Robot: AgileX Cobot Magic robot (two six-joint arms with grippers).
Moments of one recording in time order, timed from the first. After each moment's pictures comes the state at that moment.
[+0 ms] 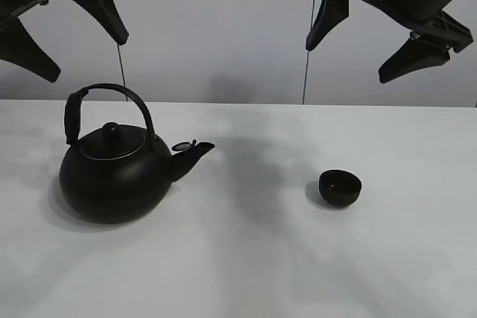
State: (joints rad) left arm -0.14 1.80 -1.46 -0.55 1.01 0.14; right arm 0.18 1.67 -1.26 0.40 0.65 -0.03
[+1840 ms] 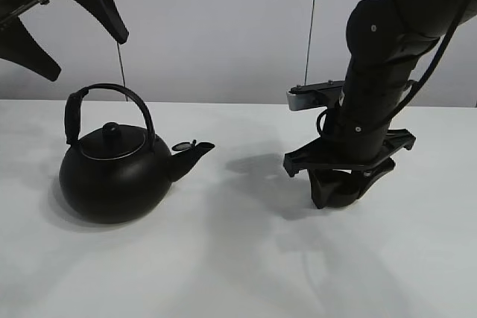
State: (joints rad) left arm -0.14 1.80 -1.46 -0.55 1.00 0.14; right arm 0.35 2.07 -1.26 -0.09 0.62 0.06
